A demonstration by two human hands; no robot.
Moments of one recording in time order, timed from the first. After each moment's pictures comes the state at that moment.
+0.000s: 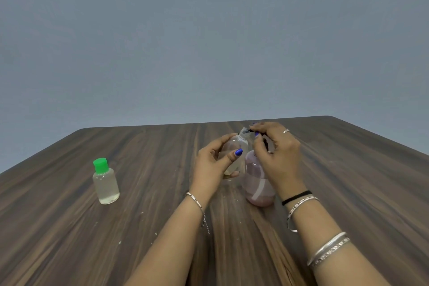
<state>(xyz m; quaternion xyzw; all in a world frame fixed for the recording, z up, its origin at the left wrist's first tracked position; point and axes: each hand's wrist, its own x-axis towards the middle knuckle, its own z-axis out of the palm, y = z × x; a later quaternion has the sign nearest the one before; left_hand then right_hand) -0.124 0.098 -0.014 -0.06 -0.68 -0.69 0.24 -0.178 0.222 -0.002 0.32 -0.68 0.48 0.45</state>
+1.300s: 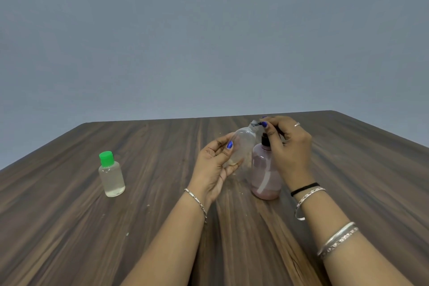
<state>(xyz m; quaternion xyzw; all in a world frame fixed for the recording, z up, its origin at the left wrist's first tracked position) -0.127 0.091 -0.025 -0.06 -0.50 -0.85 0.15 -0.189 0.227 -0.007 0.29 -0.68 0.49 0.45</state>
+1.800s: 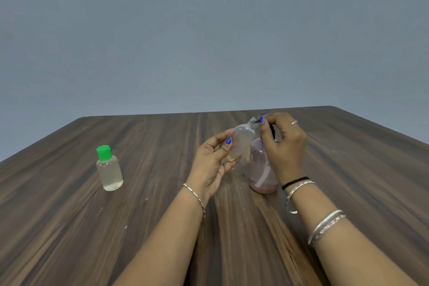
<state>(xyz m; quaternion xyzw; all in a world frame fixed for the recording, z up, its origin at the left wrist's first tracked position) -0.129 0.091 -0.028 -0.05 -0.49 -0.86 0.14 -0.187 0.221 -0.014 0.30 -0.66 0.50 0.48</state>
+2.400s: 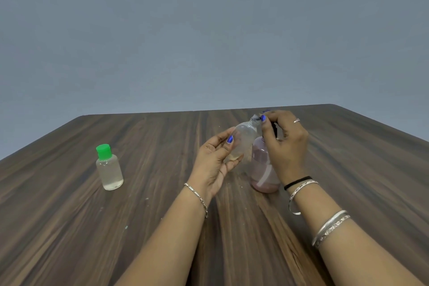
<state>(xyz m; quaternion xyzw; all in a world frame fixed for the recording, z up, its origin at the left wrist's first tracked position) -0.131 0.091 -0.031 -0.05 -0.47 -0.87 0.13 -0.186 0.219 -0.014 0.30 -0.66 0.50 0.48</state>
